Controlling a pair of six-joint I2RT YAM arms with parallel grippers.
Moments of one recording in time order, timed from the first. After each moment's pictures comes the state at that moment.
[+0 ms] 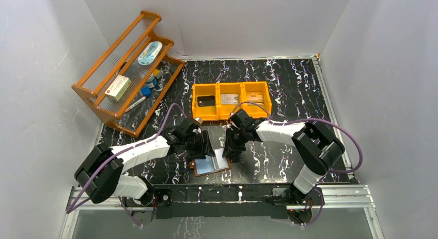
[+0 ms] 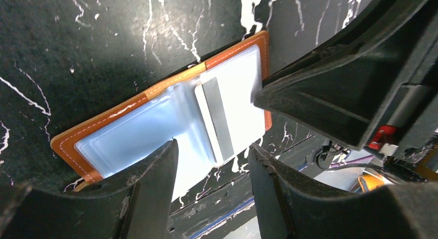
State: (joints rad) left arm -0.77 1.33 0.65 -0.30 0.22 -0.89; right arm 0.78 1.65 0.83 -0.29 -0.42 0.77
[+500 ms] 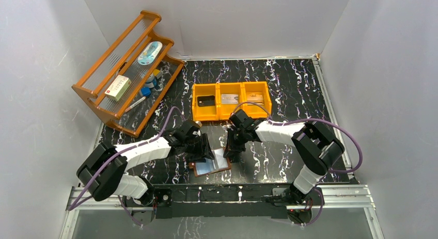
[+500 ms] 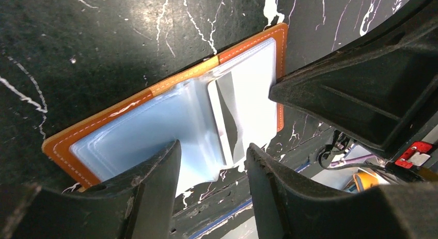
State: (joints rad) left arm -0.77 1.35 0.60 -0.27 0.25 -0.92; right arm 0.80 1.66 0.85 -0.32 -0.37 0.80
